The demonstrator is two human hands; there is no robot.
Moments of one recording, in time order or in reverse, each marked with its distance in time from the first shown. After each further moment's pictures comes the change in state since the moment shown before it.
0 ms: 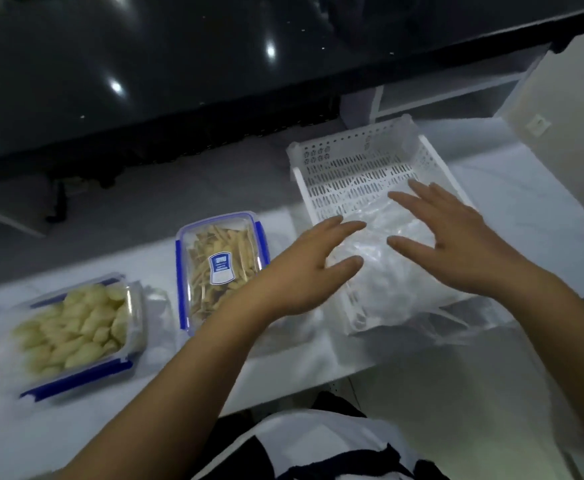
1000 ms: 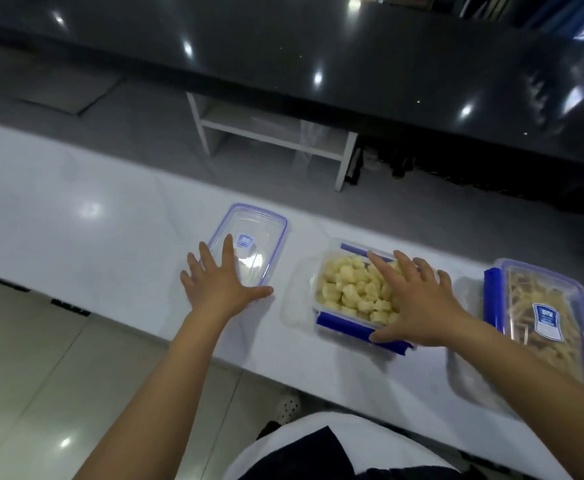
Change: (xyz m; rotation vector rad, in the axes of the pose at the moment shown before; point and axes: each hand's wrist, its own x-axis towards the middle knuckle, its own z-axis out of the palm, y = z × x) left_hand -0.366 -0.415 -0.137 0.124 0.582 -1.108; right_hand 0.061 -0.398 0.255 -0.459 -0.322 -0.440
